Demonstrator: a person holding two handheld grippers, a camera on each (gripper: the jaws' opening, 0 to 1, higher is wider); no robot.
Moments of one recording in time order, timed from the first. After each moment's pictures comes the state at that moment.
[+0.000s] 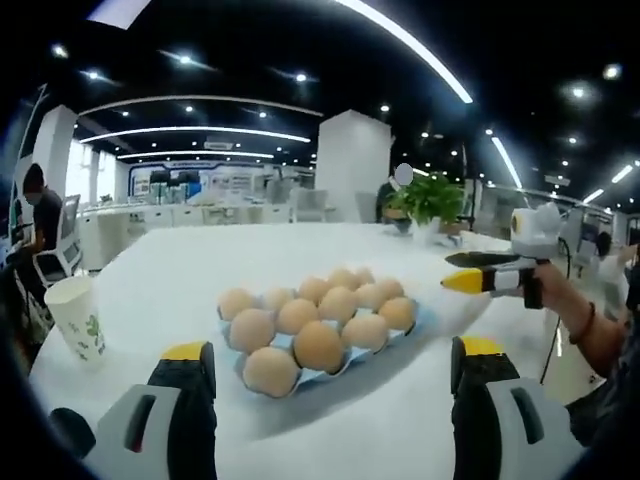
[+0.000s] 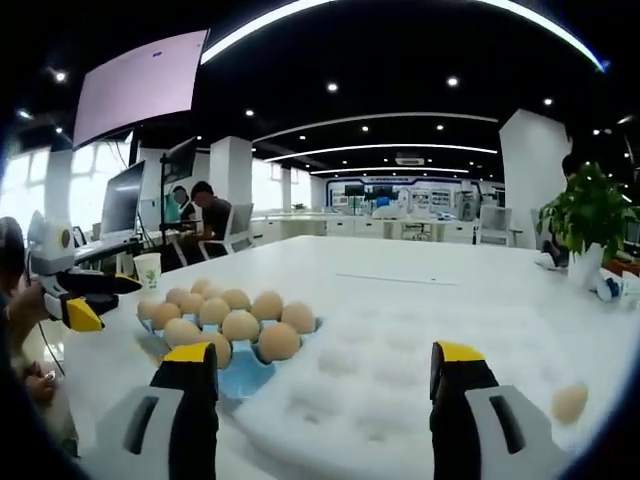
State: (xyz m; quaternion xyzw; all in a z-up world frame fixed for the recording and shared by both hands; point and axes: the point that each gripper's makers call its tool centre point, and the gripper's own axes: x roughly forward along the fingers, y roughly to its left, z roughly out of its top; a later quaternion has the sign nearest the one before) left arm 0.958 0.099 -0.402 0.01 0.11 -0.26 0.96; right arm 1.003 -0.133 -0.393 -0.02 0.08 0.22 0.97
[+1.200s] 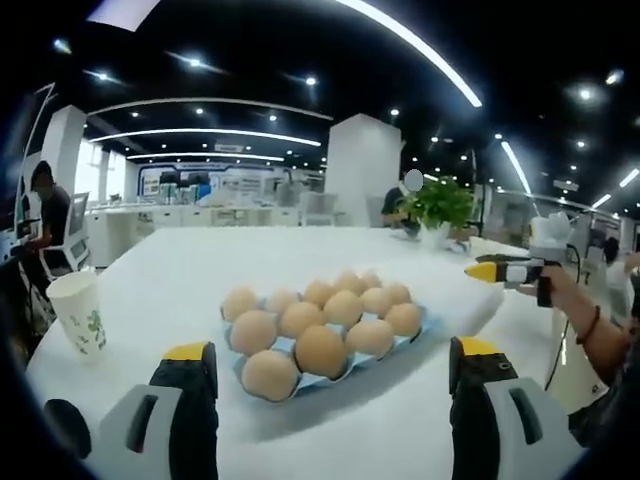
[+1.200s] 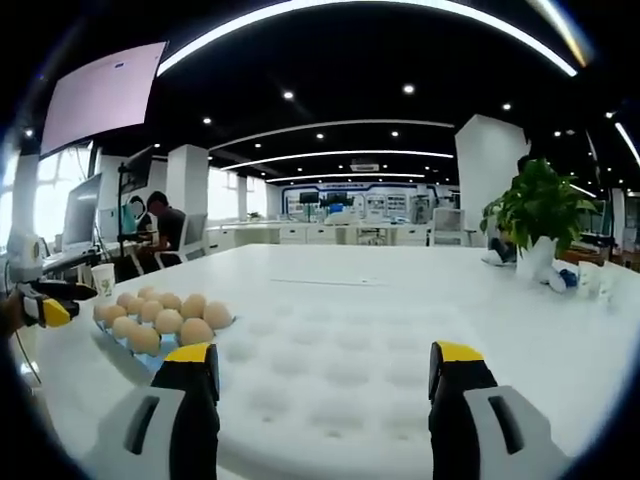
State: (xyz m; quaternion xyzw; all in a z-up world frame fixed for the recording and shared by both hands) left arm 0.960 0.096 -0.404 -0.02 0.12 -0.25 0.96; right arm 1.006 -0.221 -0.390 -0.01 0.07 0.12 0.99
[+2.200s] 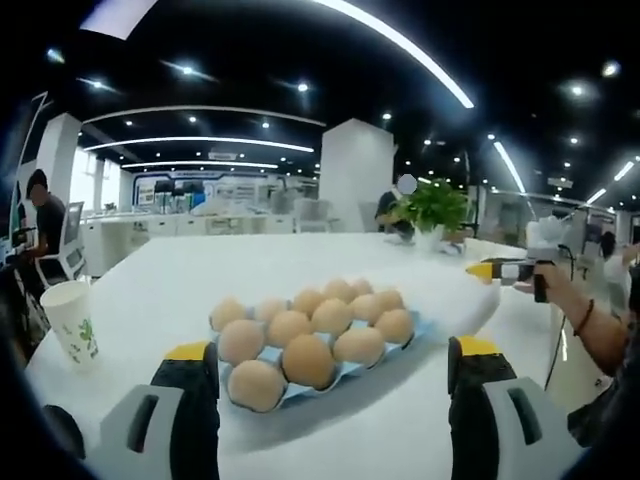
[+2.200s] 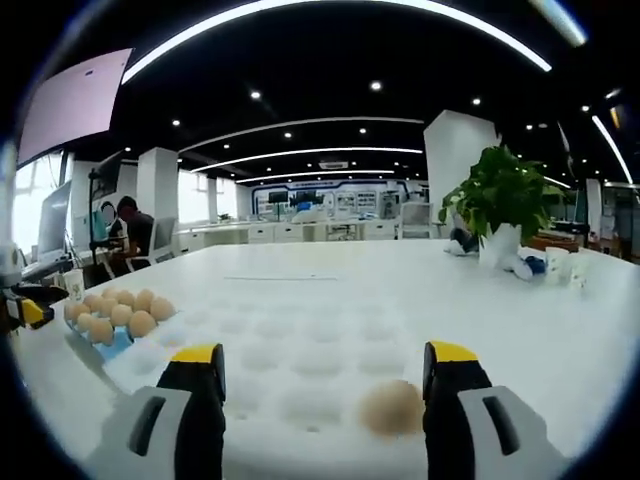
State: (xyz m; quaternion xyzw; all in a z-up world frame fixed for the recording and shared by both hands) left arm 0.963 0.081 -0.396 -0.02 0.09 -0.27 0.96; right arm 1.016 -0.303 -0.402 0.01 0.08 0.05 1.00
